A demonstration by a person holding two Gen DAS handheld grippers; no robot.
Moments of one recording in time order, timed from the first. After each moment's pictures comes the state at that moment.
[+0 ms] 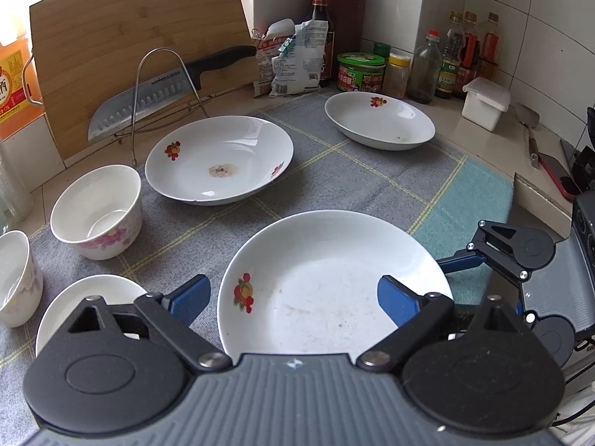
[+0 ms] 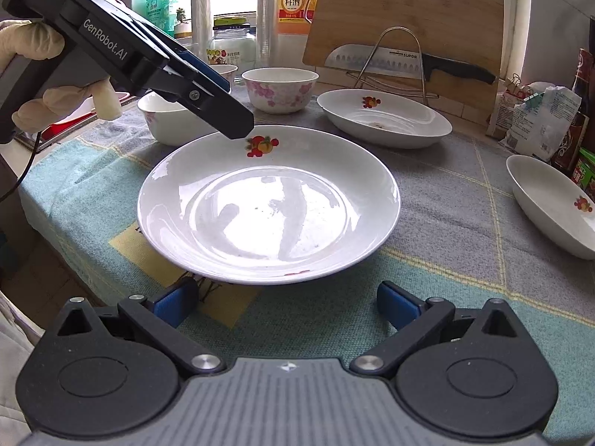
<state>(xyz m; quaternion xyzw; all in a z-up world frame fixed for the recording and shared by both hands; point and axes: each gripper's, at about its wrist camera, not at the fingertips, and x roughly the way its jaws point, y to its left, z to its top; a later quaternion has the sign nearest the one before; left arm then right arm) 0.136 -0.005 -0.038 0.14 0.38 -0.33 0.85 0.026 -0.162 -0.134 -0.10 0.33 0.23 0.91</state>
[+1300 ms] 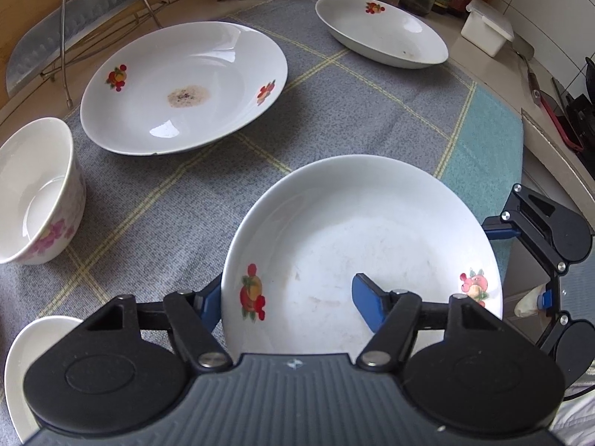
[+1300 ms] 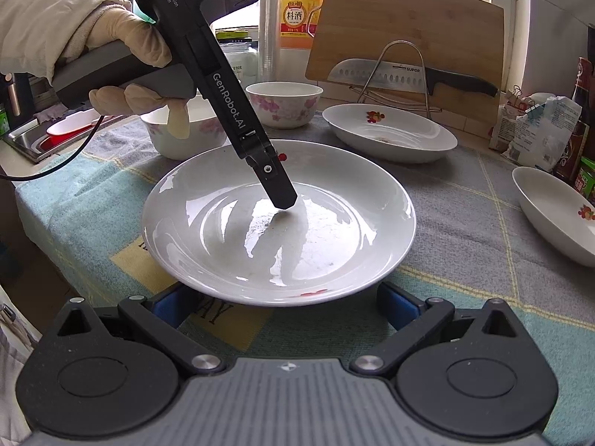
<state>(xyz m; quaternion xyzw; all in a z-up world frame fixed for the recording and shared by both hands) 0.209 -0.034 -0.081 0.18 0.52 -0.38 0.75 0.028 -0.151 -0.140 -0.10 0.31 0.23 0.92</state>
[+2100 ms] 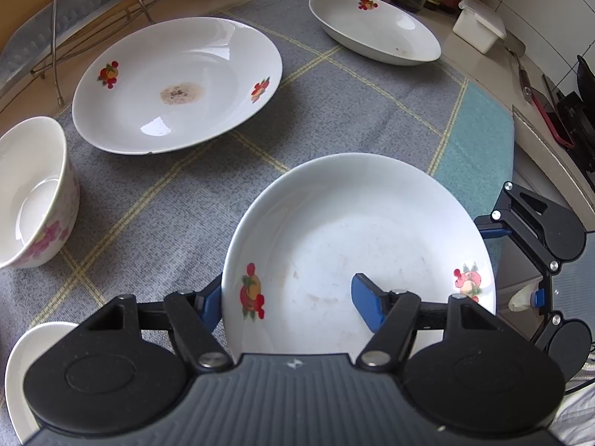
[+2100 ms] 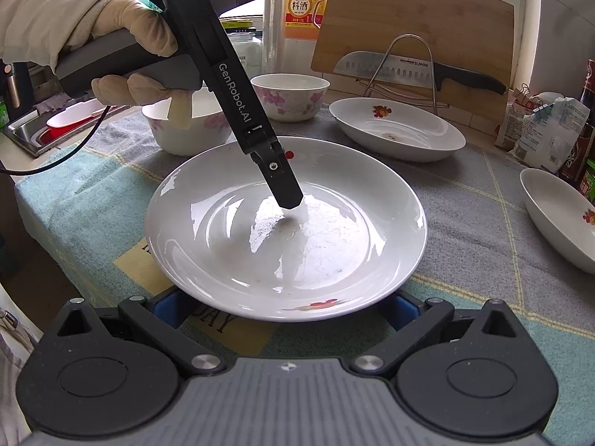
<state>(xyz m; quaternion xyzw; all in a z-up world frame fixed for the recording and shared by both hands) 0.215 -0.032 -0.082 0.18 0.53 -0.39 0.73 0.034 -0.143 -0.137 -0.11 0.33 0.23 0.91</state>
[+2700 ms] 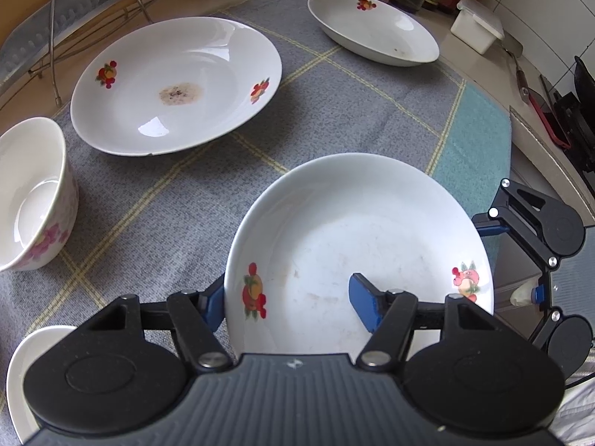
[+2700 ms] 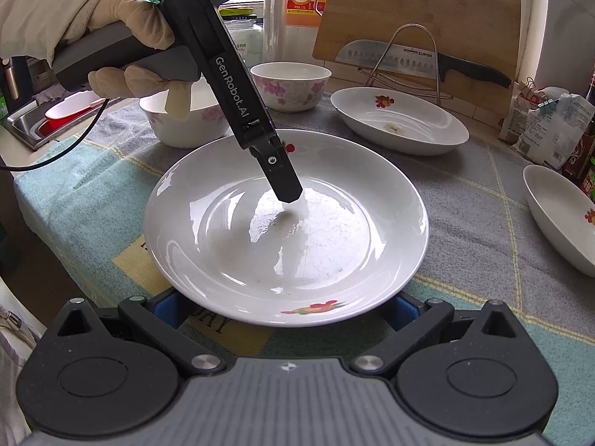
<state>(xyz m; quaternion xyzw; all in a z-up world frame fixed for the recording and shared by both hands) 0.218 -0.031 -0.080 0.18 0.53 -0.40 0.73 0.041 -0.141 -0.133 -0.11 0.35 0.23 0.90</state>
